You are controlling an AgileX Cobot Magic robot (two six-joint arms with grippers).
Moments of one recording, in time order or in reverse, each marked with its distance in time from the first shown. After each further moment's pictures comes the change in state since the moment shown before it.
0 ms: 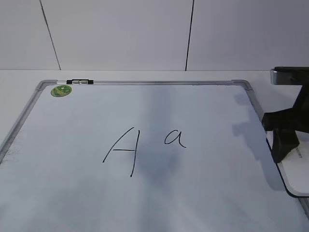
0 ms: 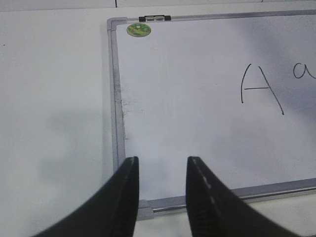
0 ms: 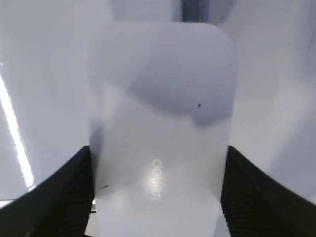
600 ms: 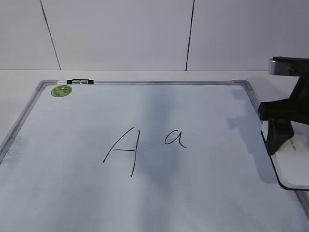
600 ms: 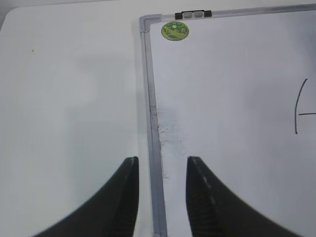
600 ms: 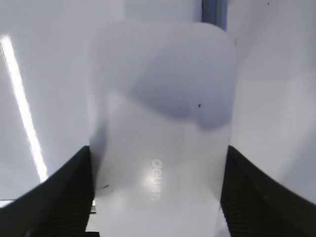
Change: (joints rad) left arm 0.000 0.578 -0.163 0.106 -0.263 0.000; right arm 0.000 0.000 -0.059 0.042 0.021 0.000
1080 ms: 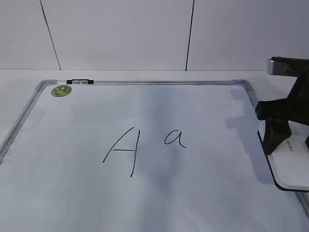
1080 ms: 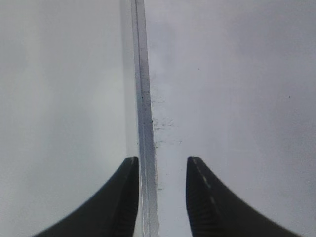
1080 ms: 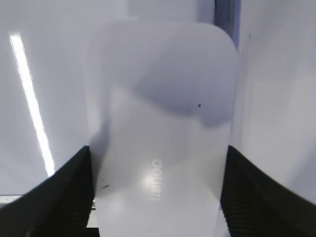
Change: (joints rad) left arm 0.000 0.568 -0.223 -0.027 -0.010 -0.006; right arm 0.000 0.000 0.000 0.033 0.000 -0.005
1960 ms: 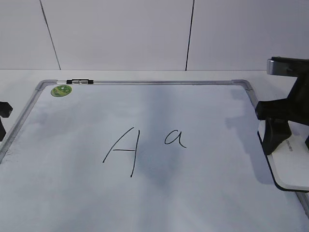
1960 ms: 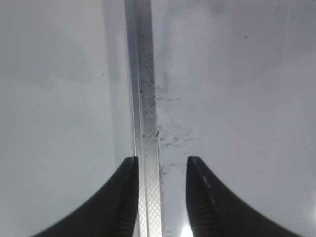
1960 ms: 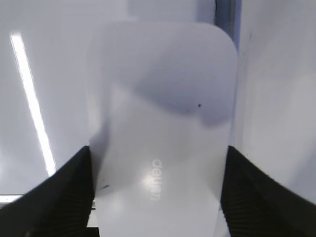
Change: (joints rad) left arm 0.000 0.504 -0.147 -0.002 0.001 -0.002; right arm 0.000 0.000 0.000 0.004 0.000 -0.002
